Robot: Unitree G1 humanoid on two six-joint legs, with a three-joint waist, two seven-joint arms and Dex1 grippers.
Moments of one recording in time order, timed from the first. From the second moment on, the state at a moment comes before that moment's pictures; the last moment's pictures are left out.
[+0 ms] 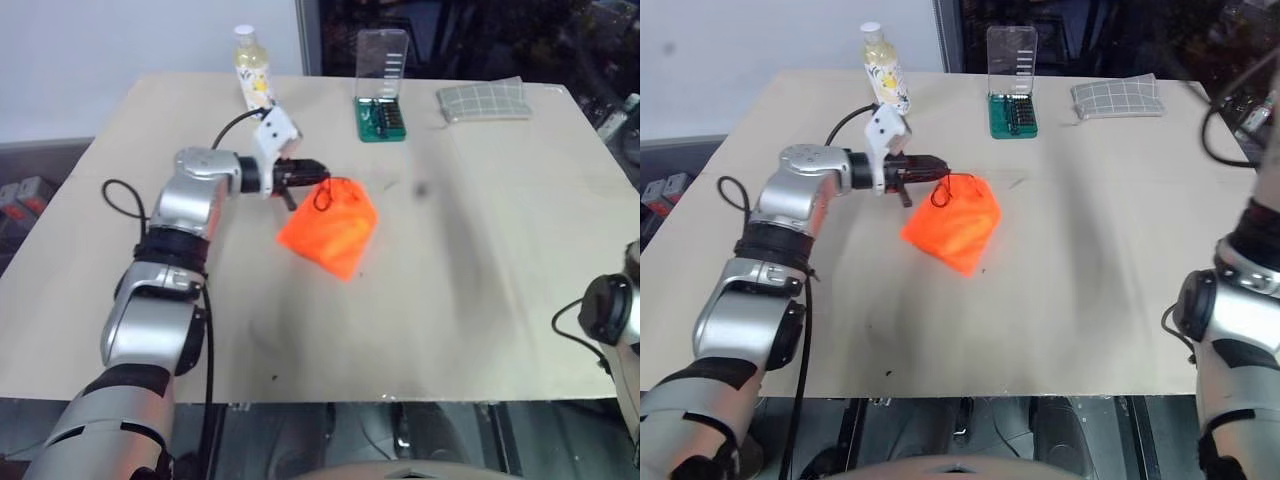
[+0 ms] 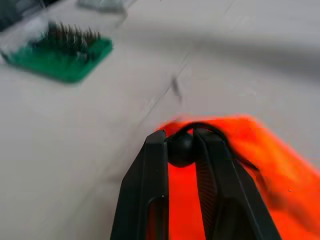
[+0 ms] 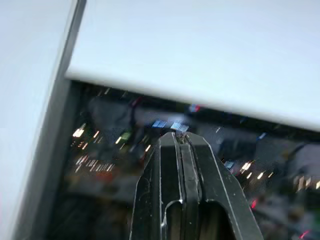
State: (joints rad) left arm -1.03 0.53 -0.16 0.65 -0.18 0.25 -1.13; right arm -1.06 -0.60 -0.37 -0.19 0.22 0.52 0.17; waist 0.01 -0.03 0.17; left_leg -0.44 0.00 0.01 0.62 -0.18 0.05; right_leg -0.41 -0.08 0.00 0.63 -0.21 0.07
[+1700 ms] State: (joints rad) left arm -0.51 0.56 0.06 -0.03 -0.36 0.48 -0.89; right arm -0.54 -0.14 0.14 0.22 0.14 0.50 0.31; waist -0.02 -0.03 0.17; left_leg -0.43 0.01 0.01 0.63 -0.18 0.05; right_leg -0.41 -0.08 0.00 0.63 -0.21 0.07
